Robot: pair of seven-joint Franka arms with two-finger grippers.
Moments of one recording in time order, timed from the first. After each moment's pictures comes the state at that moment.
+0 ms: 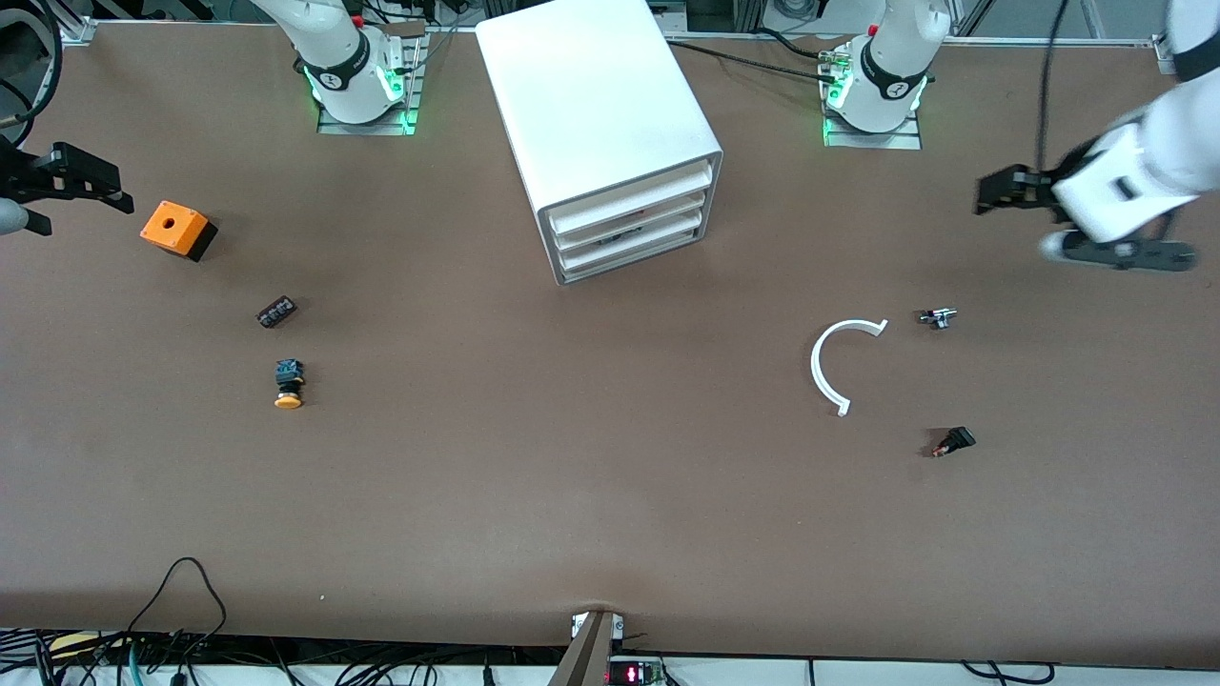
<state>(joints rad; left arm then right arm) -0.06 0.07 -0.05 -1.61 -0.08 1.34 0.03 0.02 0.04 -0.12 -1.56 0.02 1.47 -0.38</state>
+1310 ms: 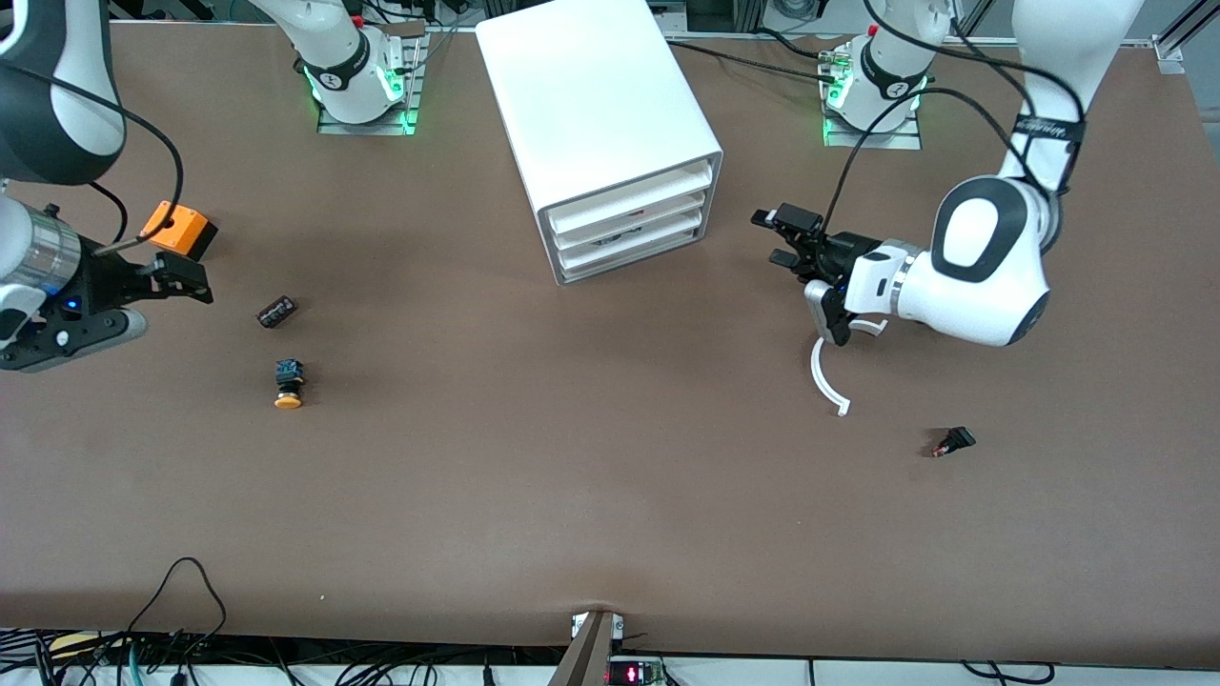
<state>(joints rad) -0.06 0.36 -0.13 -1.92 -0.96 1.58 0.74 0.09 0.24 -0.11 -1.55 0.02 1.71 -0.38</state>
